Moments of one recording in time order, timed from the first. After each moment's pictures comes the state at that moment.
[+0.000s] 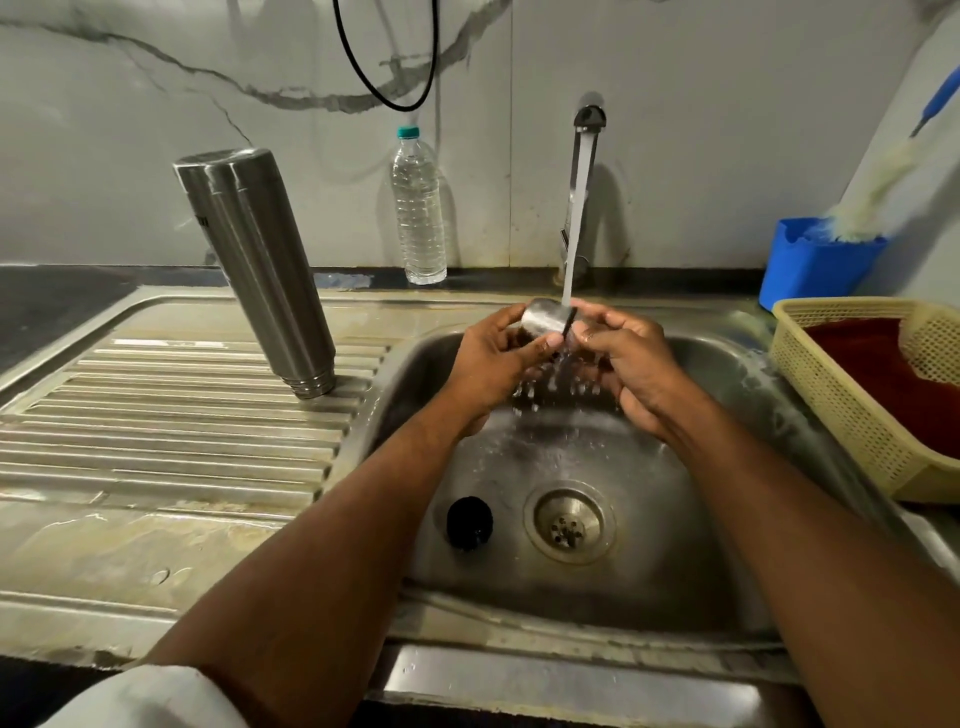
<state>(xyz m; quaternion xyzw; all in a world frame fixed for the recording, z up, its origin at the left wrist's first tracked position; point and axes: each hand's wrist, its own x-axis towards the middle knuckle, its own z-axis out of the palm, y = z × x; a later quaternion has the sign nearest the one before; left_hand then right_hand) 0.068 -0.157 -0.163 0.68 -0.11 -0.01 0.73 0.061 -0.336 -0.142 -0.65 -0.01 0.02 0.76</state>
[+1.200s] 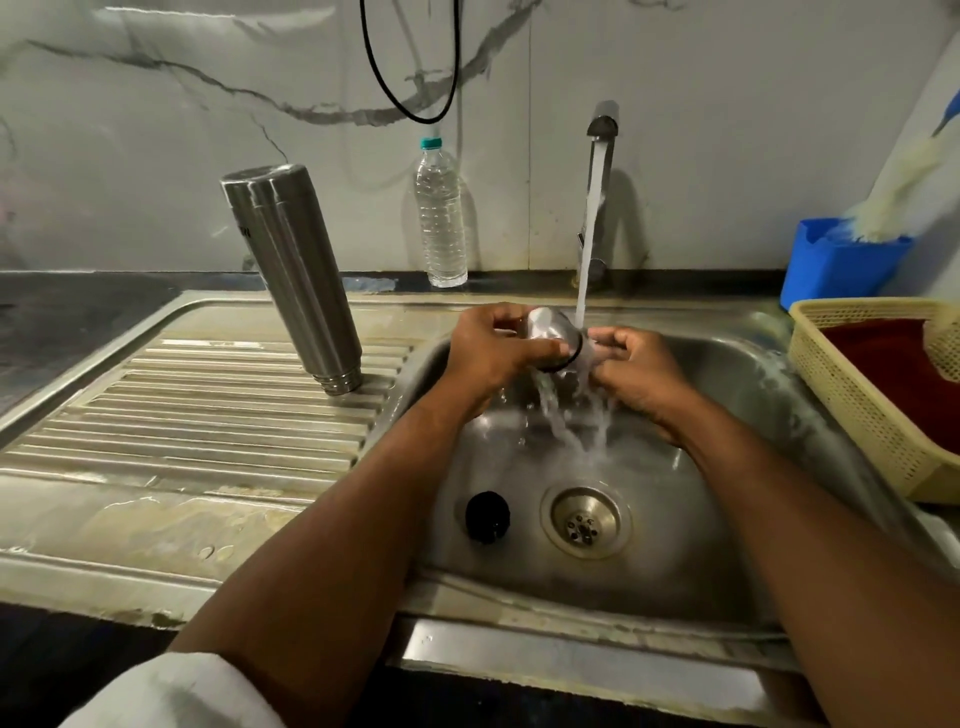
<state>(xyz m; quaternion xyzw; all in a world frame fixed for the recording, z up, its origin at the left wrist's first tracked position) 0.056 -0.146 -0.134 0.77 -0.01 0.08 0.64 0.059 -0.339 -0.153 -0.81 -0.04 0.00 0.58</state>
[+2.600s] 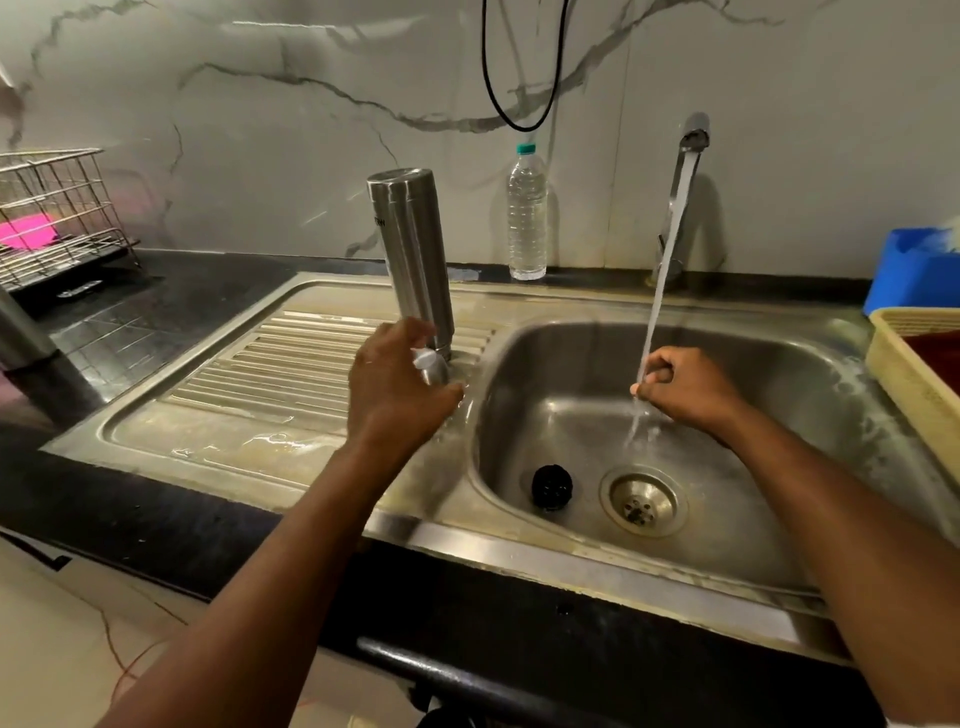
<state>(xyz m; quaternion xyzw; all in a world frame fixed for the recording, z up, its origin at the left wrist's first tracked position) -0.097 -0.027 -0.110 0.91 0.09 0.29 0.29 0.053 -0.333 -0.176 -0.91 -0.09 -0.01 0.41</state>
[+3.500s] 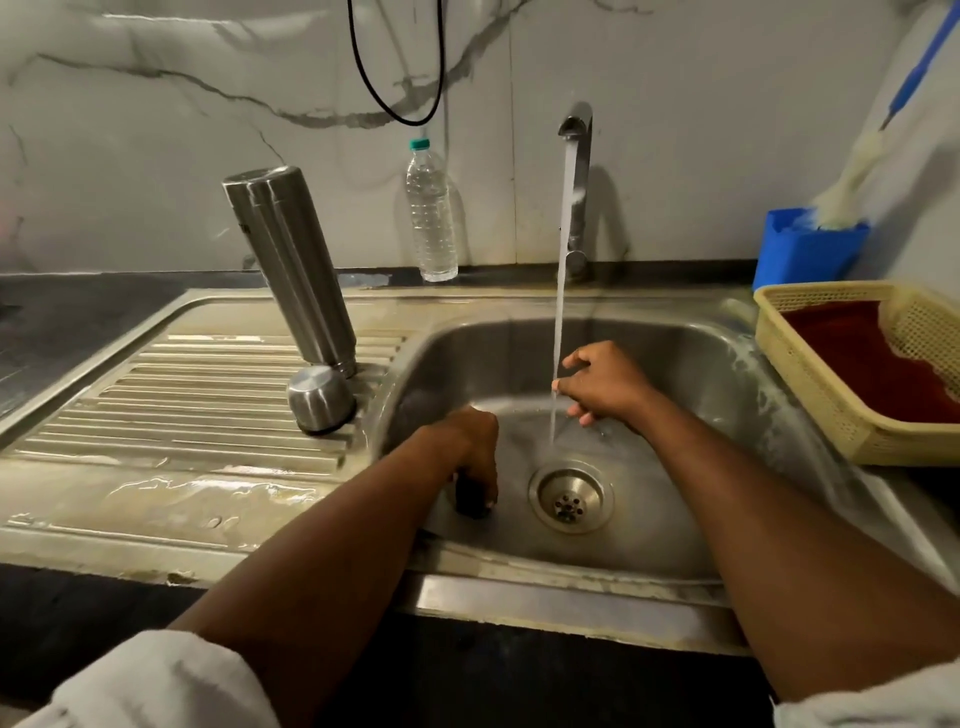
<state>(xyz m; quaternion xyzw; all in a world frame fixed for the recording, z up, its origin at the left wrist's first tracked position) 0.013 -0.136 -0.180 0.97 -0.05 -0.23 0.04 0.063 -0.334 -0.181 -0.88 0.00 0.06 0.47</state>
